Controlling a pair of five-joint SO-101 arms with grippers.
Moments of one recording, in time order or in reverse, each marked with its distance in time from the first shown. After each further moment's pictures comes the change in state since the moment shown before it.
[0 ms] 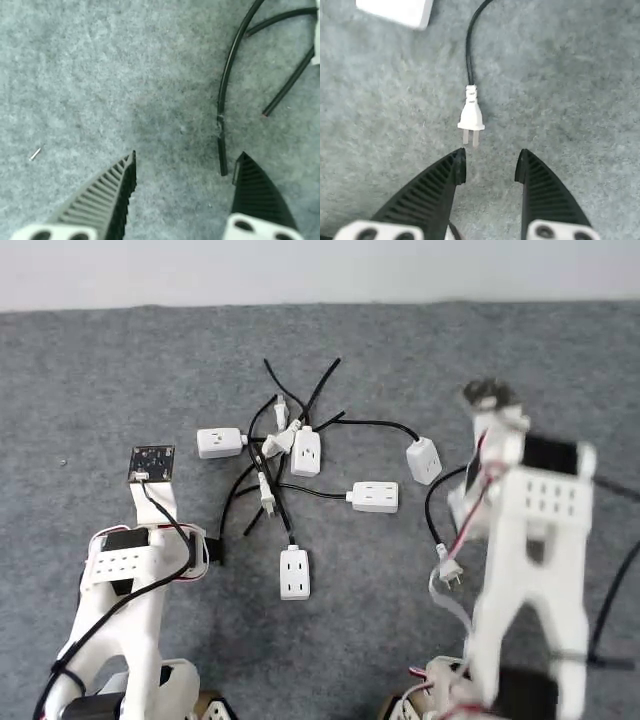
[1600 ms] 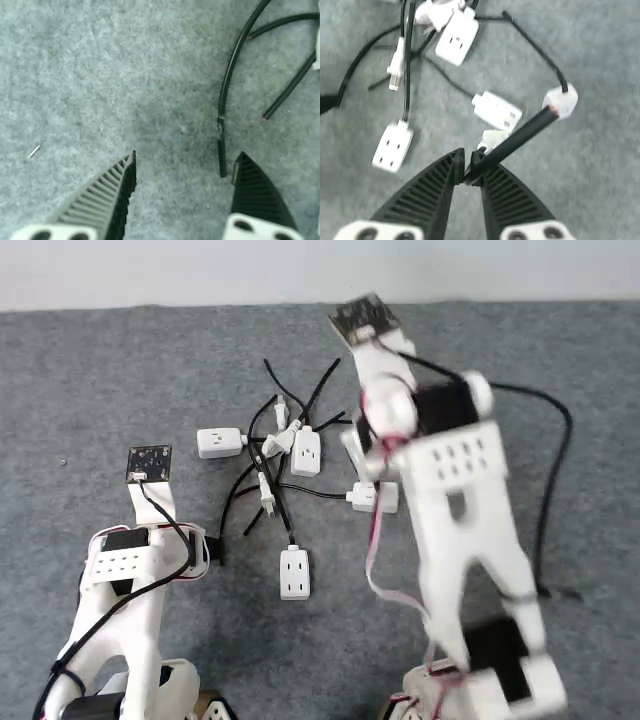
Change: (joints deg) left arm 0.0 0.0 0.0 0.0 1.7; right arm -27.4 13.7 -38.9 11.5 -14.3
